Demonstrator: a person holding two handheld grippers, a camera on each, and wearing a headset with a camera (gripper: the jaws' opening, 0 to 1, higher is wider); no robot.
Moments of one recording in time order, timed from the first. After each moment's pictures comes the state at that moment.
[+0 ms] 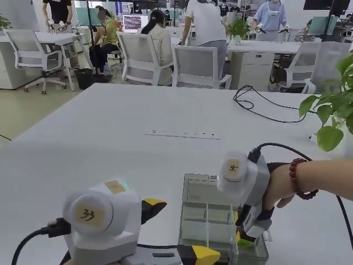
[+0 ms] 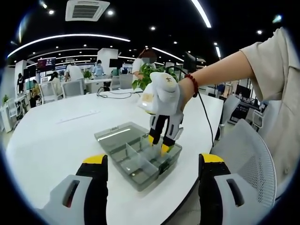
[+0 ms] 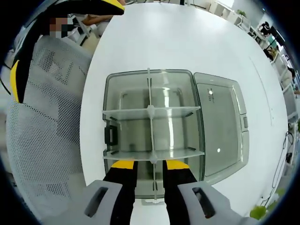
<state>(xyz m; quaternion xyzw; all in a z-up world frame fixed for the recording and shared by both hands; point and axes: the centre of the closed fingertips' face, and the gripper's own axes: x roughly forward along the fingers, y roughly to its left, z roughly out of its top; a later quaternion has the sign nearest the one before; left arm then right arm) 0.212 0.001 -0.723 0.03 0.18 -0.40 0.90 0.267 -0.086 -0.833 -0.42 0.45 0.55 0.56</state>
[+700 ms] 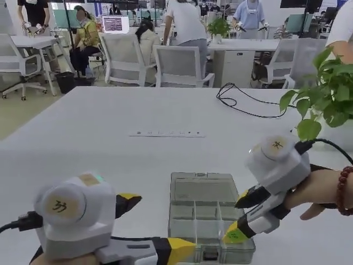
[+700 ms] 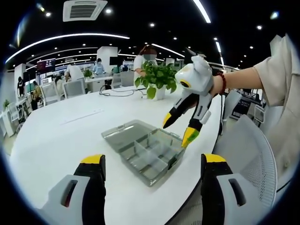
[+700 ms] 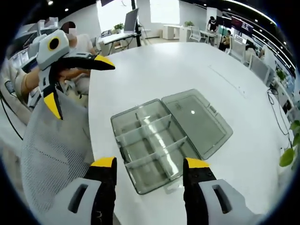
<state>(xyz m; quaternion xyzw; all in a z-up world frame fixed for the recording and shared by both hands) 0.216 0.021 -0.720 0.05 0.19 -0.40 0.90 0.254 -0.093 -0.774 -0.21 0.37 0.49 0.76</state>
